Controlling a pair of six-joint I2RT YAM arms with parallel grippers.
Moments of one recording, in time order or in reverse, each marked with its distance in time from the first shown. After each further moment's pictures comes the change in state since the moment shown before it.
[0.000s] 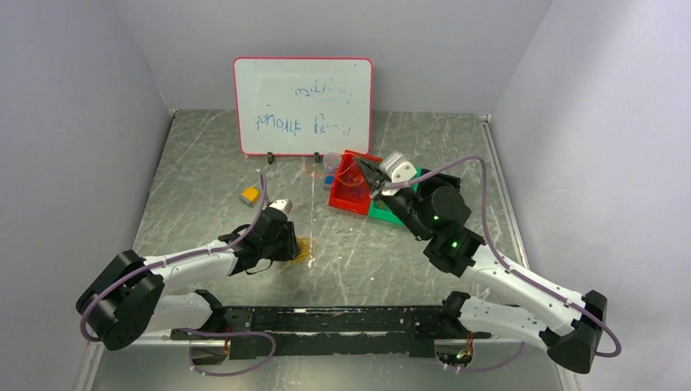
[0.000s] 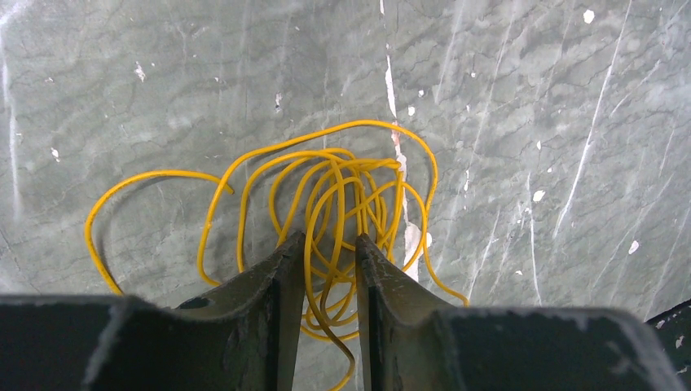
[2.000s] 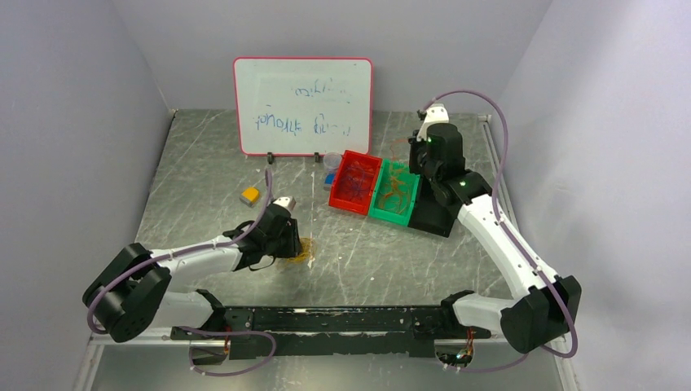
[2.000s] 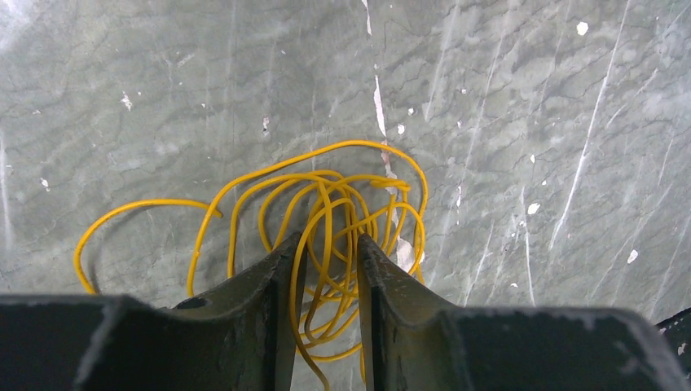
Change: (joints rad) left arm 0.000 0.052 0.037 0.008 0.002 0.017; right arm -0.542 0.287 0.307 -0.713 0.113 0.446
